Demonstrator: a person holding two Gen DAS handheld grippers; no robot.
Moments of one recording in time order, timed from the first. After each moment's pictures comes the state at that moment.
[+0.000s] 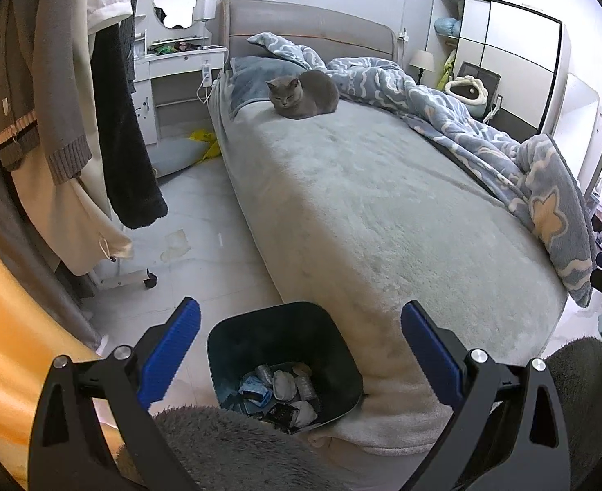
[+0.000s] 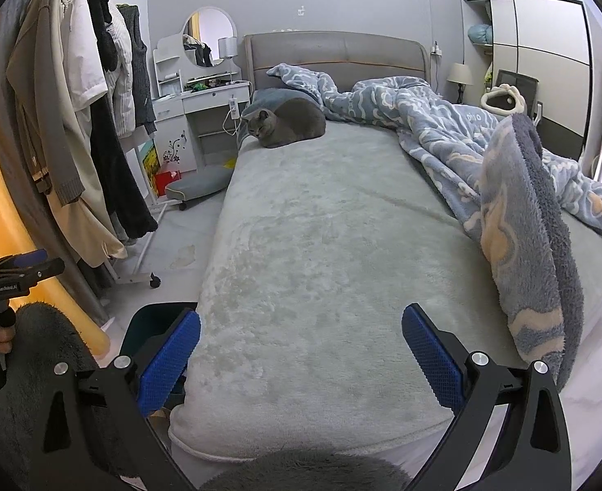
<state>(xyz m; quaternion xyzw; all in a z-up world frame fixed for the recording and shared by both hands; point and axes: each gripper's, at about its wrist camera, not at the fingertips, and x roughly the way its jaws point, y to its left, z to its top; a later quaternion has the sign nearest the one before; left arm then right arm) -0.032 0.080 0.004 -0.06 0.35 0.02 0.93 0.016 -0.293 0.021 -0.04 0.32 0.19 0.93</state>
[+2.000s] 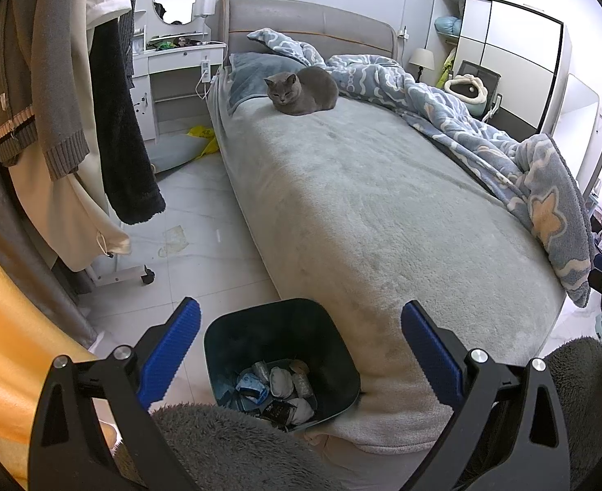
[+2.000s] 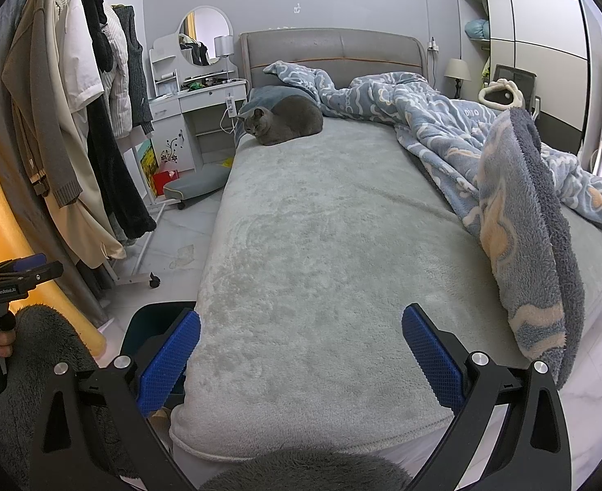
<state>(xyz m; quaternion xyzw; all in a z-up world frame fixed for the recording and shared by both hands) -0.031 0.080 0.004 -0.07 0.36 0.03 0.93 0.018 -0.295 0.022 -0.04 0.32 0.19 0.93</state>
